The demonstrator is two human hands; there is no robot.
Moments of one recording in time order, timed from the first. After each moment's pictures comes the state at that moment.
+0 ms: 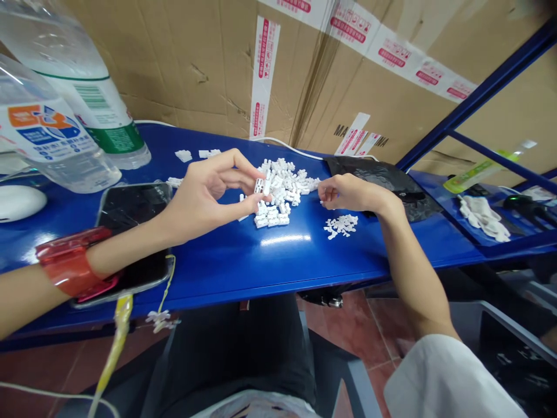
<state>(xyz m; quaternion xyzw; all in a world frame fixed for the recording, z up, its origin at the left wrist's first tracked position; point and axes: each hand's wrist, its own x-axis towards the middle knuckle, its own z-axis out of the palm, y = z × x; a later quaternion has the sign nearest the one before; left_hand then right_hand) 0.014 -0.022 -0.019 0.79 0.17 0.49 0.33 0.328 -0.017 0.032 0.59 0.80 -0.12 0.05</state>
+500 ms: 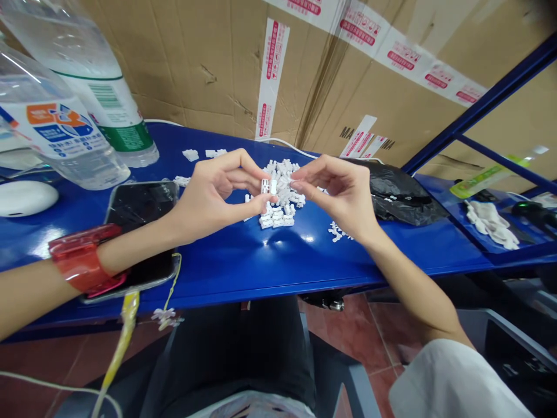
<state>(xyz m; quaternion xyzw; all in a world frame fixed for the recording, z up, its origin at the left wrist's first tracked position) 0.015 -0.025 -0.019 0.78 0.18 0.50 0.33 0.252 -0.057 0.013 0.37 0.76 -0.22 -0.49</state>
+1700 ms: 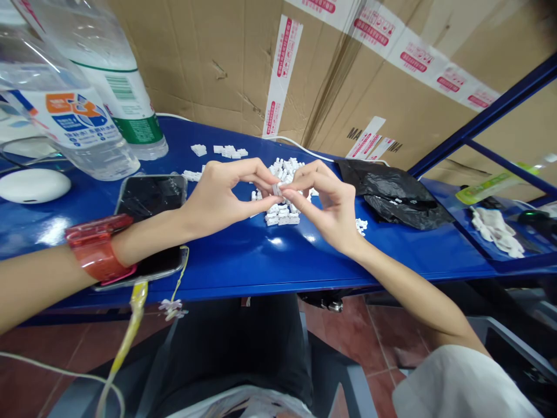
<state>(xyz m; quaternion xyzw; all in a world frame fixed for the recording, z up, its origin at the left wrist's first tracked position) 0.013 -0.026 -0.021 0.82 0.23 0.49 0.19 0.231 -0.060 -0.010 0.34 0.78 -0.16 -0.50</state>
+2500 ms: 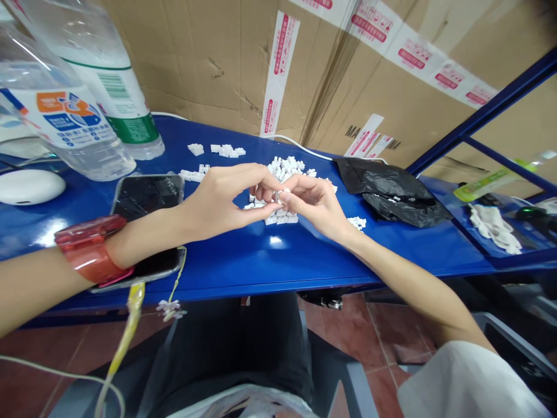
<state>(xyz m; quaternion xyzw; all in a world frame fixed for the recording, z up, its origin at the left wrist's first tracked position) 0.013 -0.021 -0.017 0.87 0.13 0.46 0.07 0.231 -0.044 -0.018 0.30 0.70 -0.47 -0.44</state>
